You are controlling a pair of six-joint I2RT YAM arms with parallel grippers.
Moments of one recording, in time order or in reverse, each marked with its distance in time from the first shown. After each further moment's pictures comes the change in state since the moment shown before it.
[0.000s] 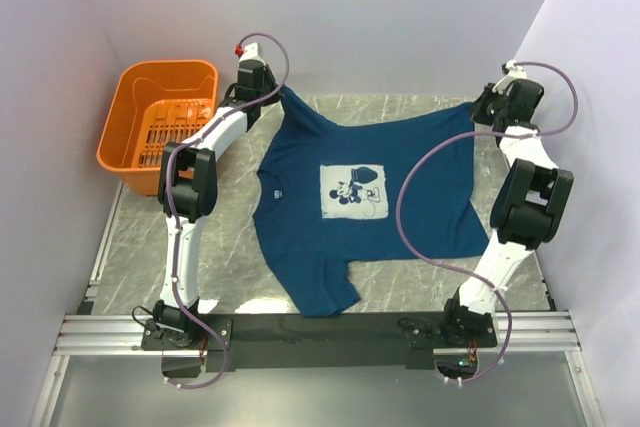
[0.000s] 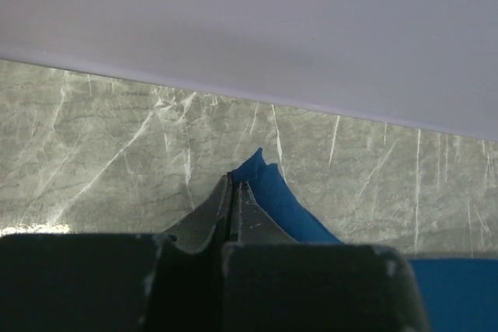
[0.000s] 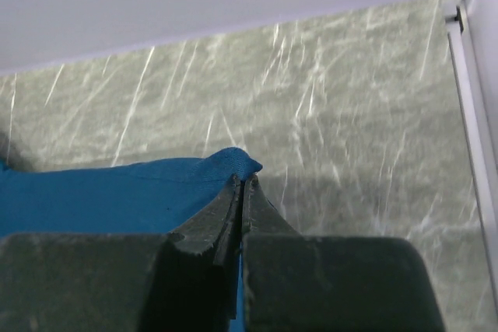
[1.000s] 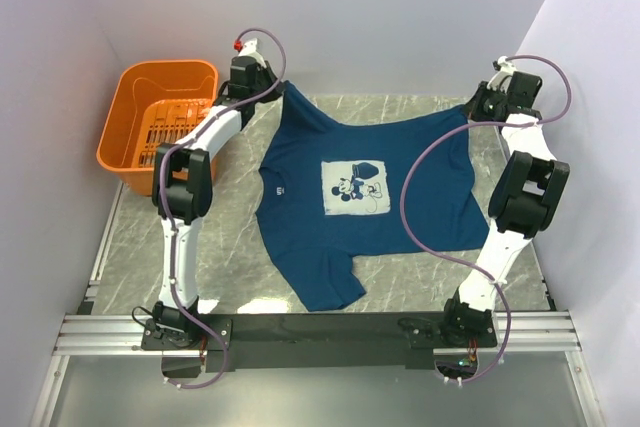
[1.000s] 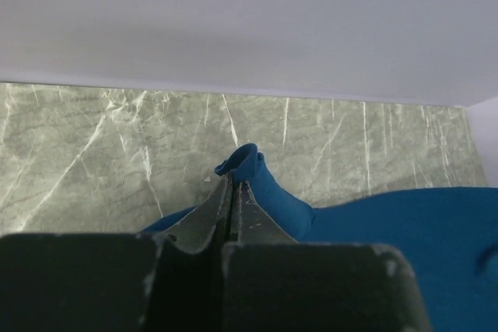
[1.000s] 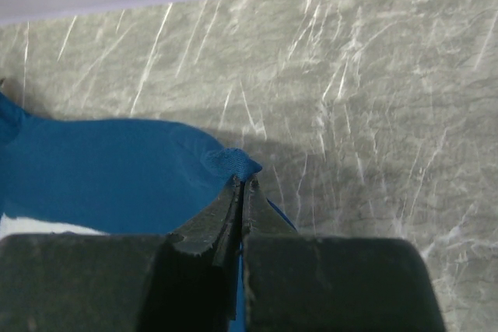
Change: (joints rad) left arm 0.023 -0.035 -0.018 0.031 0.183 0.005; right arm 0.000 0.153 0.263 -0.270 -0.111 -0.074
